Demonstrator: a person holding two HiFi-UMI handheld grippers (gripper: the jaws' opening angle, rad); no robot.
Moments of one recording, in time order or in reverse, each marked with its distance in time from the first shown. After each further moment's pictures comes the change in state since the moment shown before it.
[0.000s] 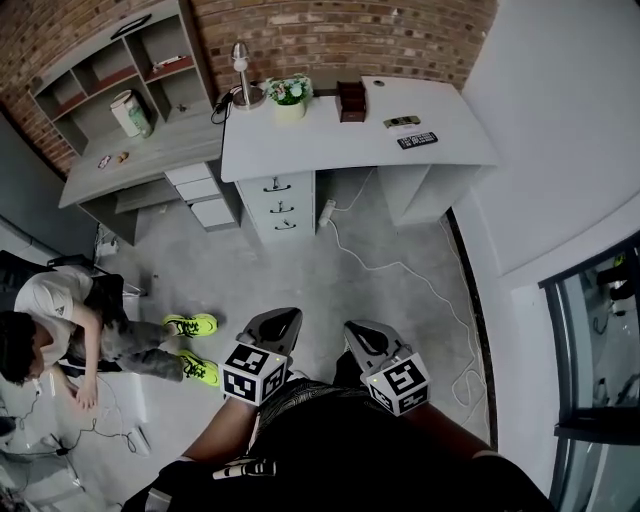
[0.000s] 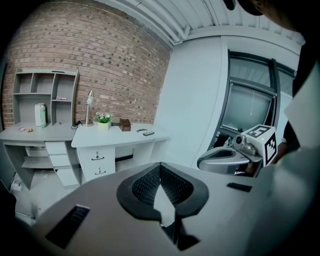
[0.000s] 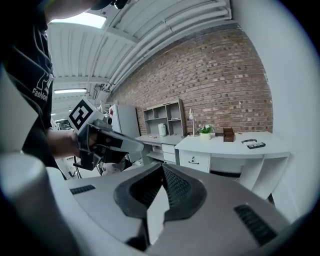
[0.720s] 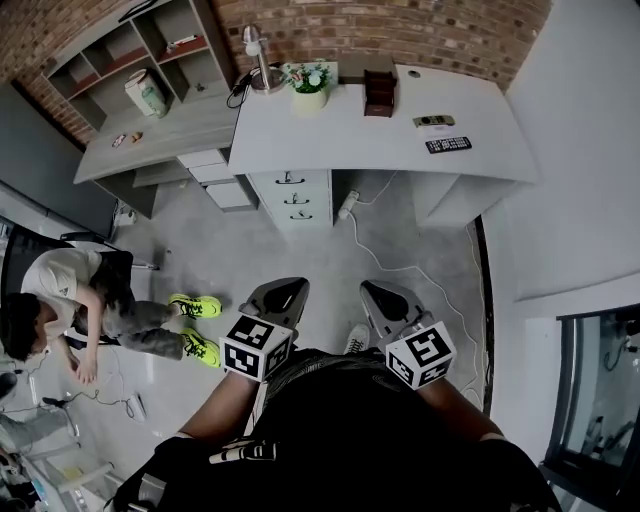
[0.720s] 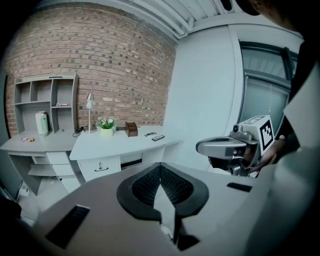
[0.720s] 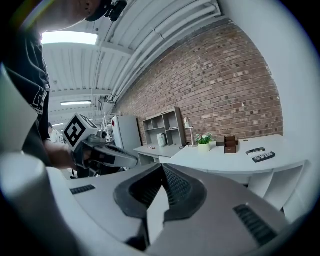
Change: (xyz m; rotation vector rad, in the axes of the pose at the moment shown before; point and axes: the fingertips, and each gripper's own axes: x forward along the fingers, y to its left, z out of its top) left arm 0.100 0.034 0.071 0.003 0.008 0.119; right arm 0.046 -0.140 0.071 0.024 -0.098 0.100
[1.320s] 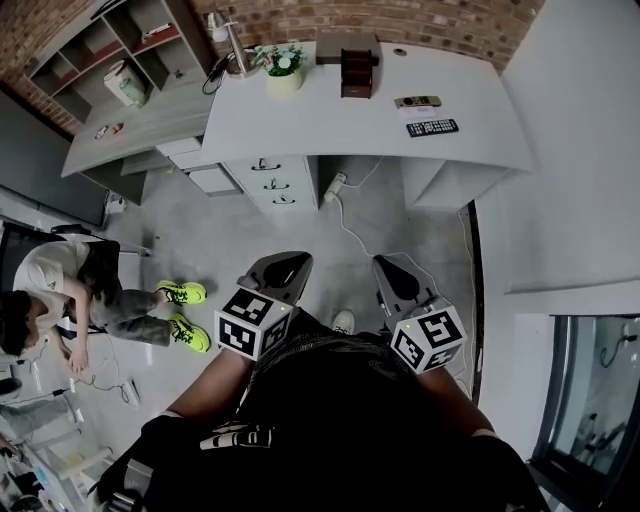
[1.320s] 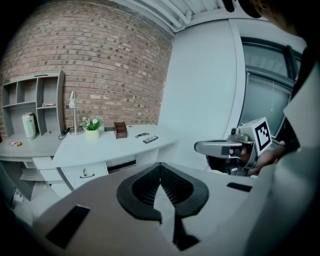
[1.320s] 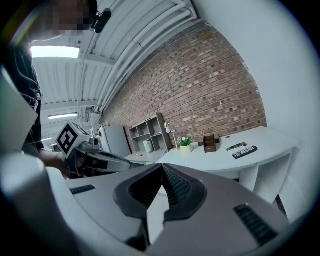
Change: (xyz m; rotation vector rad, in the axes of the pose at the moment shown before) left arm 0.085 -0.048 0.038 0.024 0.025 -0.037; right arm -0.040 -0.109 0.002 0.138 -0.055 -0.085
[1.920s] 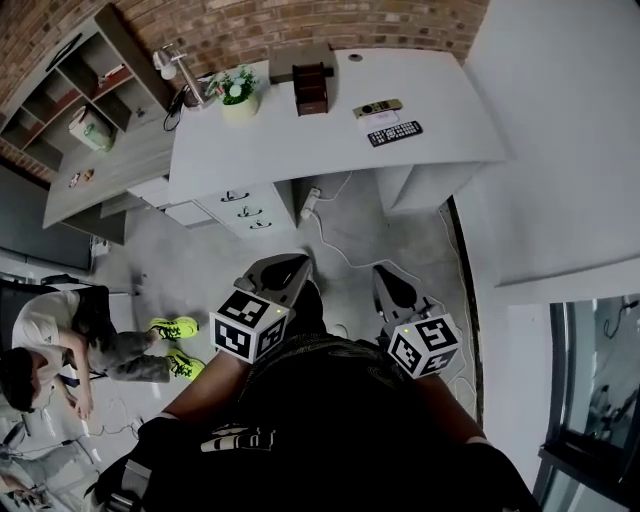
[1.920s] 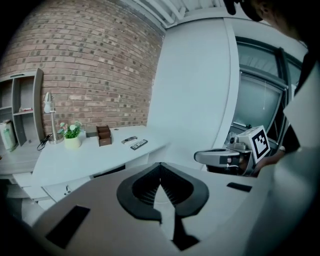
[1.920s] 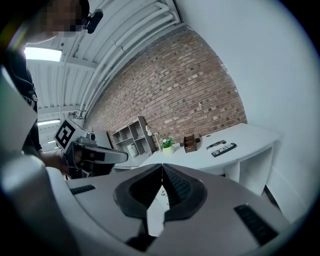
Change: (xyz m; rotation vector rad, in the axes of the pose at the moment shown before) left arm 0.068 -0.014 0.043 0.068 0.013 -0.123; right arm -0.014 -0.073 -0.003 0.109 -0.030 -0.158
